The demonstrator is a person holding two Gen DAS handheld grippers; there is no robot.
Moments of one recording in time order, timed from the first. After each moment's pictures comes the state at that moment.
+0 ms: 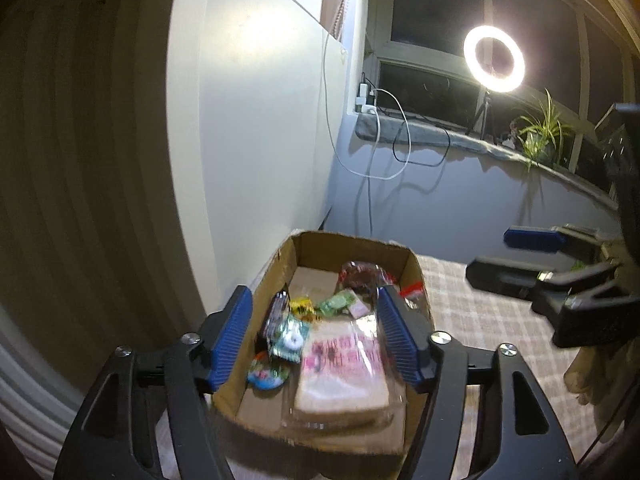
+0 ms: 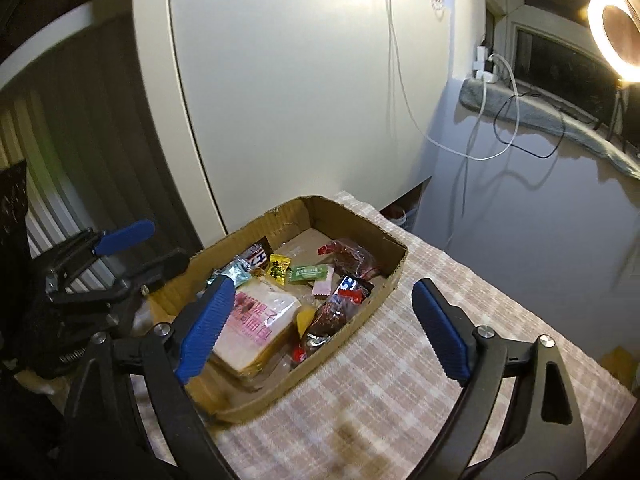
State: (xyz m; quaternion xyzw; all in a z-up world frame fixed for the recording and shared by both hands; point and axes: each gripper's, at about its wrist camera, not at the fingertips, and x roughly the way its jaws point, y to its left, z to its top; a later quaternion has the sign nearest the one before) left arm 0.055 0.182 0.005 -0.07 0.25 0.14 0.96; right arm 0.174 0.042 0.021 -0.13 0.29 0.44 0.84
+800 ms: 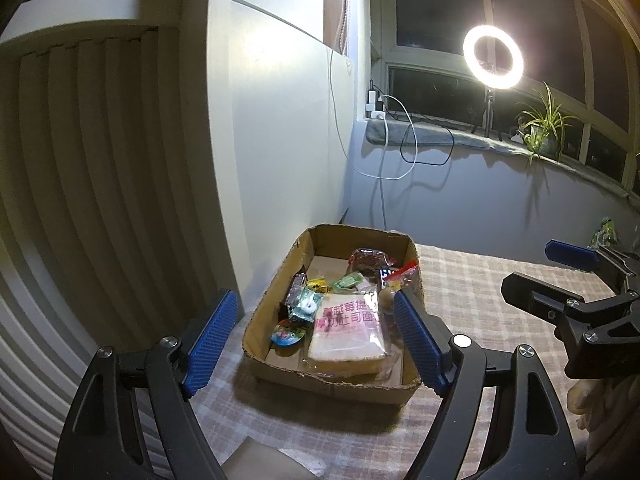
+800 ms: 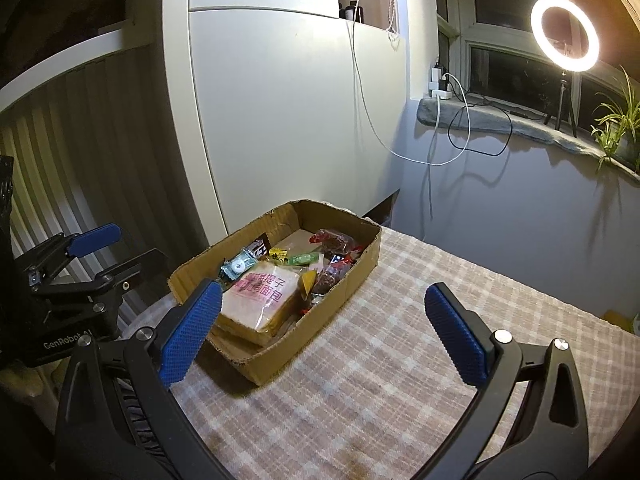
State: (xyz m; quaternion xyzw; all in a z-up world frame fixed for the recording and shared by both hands) left arm 0.008 0.154 0.018 -0.04 0.24 0.18 0.95; right arm 0.107 -0.017 0.019 -0.08 0.25 0.40 0.88
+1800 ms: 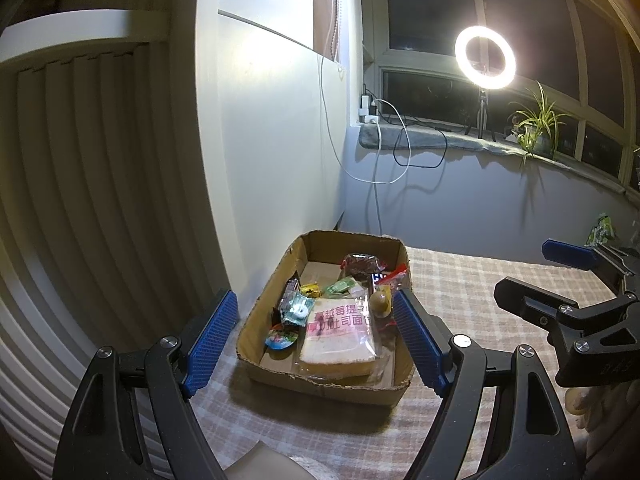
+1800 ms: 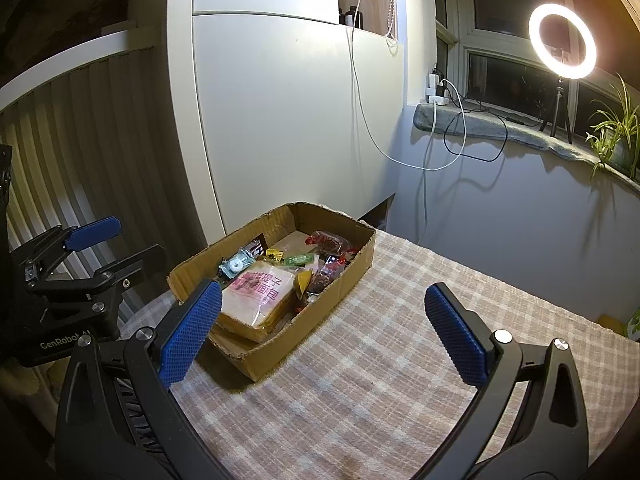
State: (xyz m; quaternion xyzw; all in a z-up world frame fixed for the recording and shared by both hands) left arm 0.006 0.144 0.023 -0.03 0.23 0.17 0.96; right arm 0.101 -0.024 0.024 -0.09 0.24 0.39 0.88
